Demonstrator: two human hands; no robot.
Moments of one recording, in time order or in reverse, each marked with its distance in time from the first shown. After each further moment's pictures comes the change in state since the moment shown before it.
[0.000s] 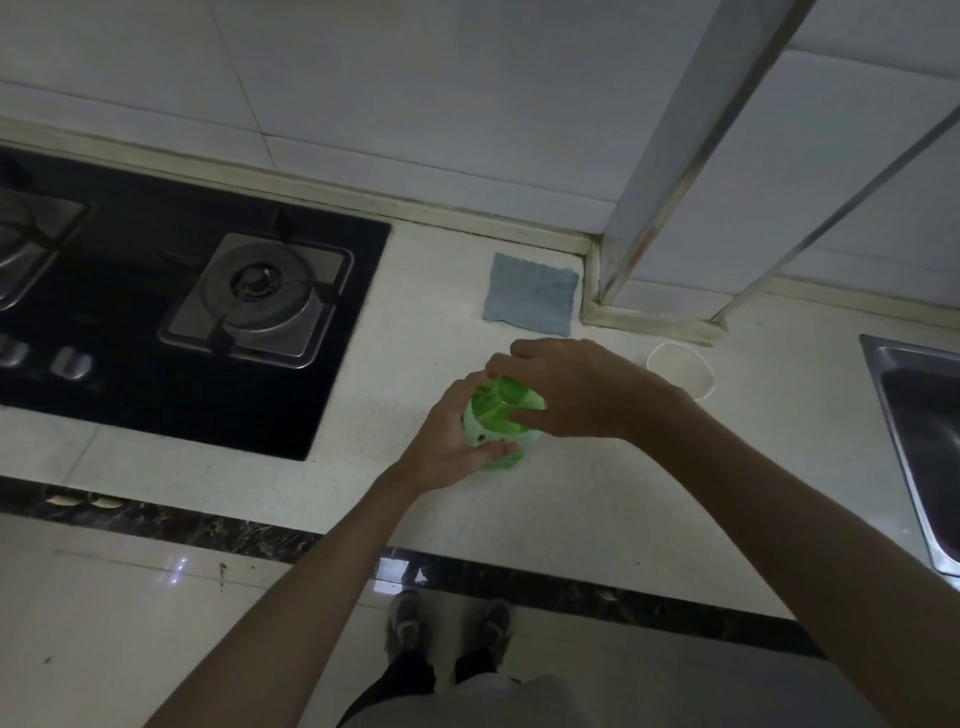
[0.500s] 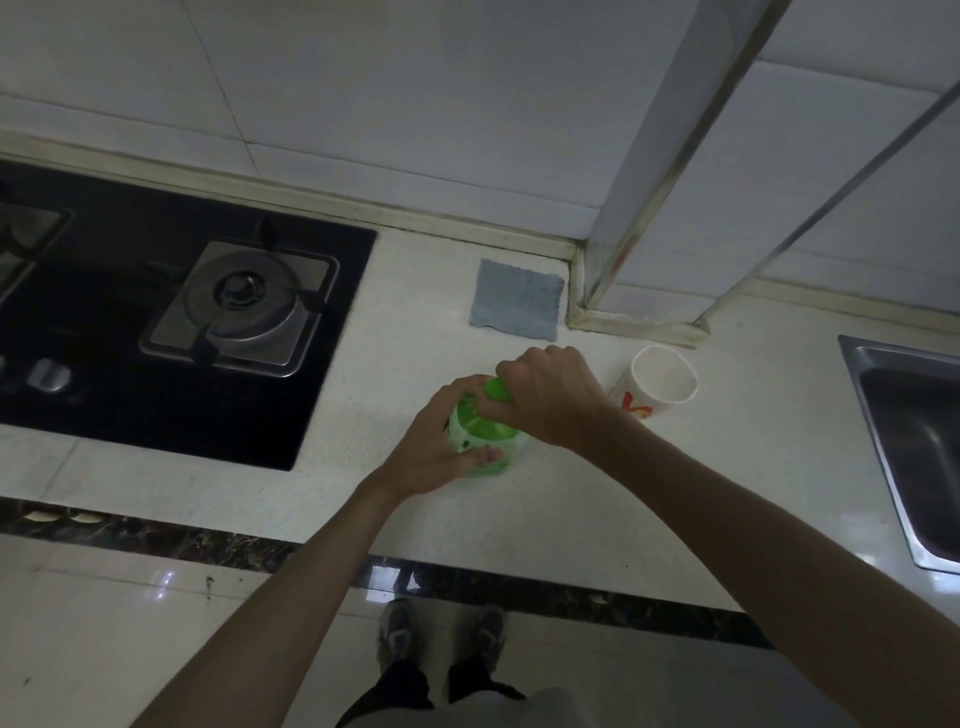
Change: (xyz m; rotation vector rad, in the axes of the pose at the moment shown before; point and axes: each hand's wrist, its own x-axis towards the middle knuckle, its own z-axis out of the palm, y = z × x) left_hand 0.001 0.007 -0.004 -0.026 -0.027 -0.012; right_hand 0.014 -0.004 0.027 -0.136 0.105 0.292
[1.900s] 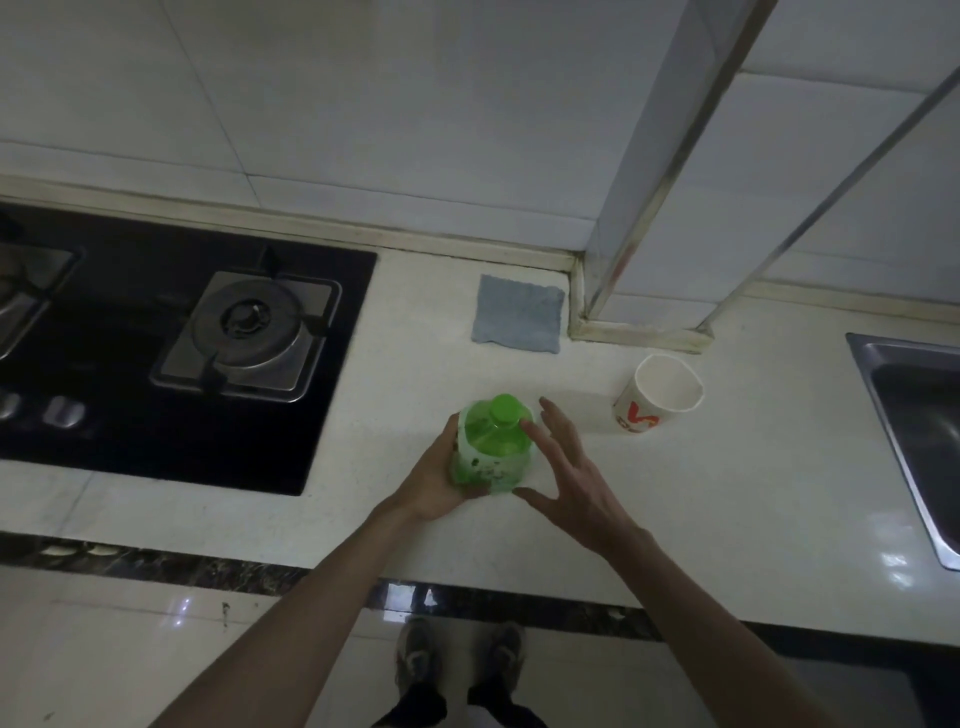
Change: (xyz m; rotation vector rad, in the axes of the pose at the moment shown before) left_hand 0.002 -0.037 0.003 -0.047 -0.102 -0.111; right_hand -0.059 0.006 0.148 0.673 0.391 0.007
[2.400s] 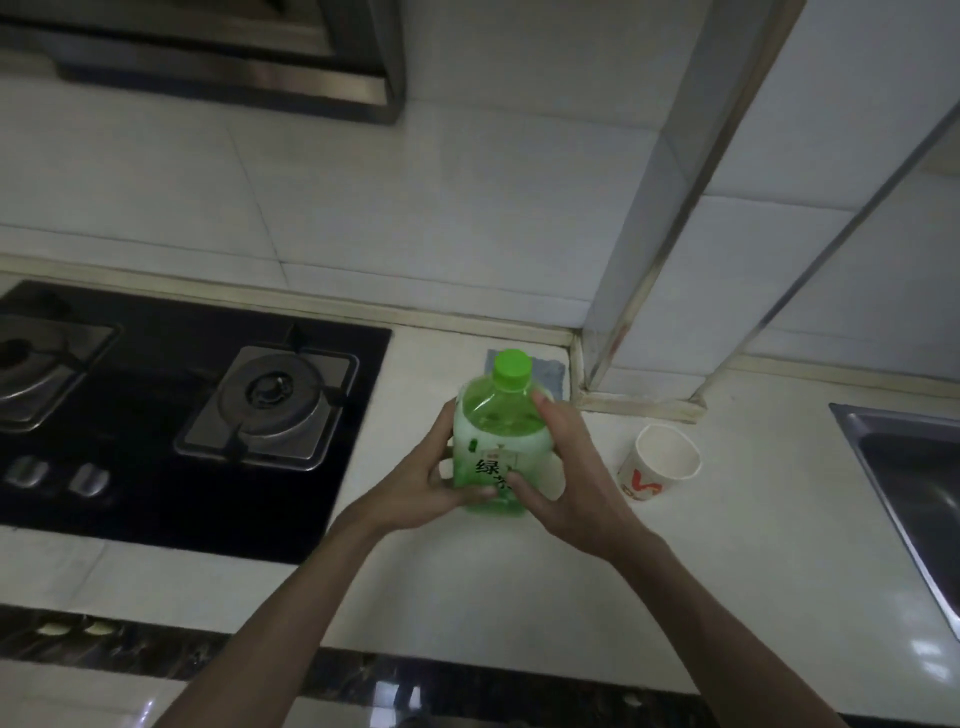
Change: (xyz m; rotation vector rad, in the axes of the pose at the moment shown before) left_hand -0.020 0.114 -0.058 -0.034 -0.049 0.245; right_hand 0.073 -0.091 -0.078 0.159 0.217 -0.155
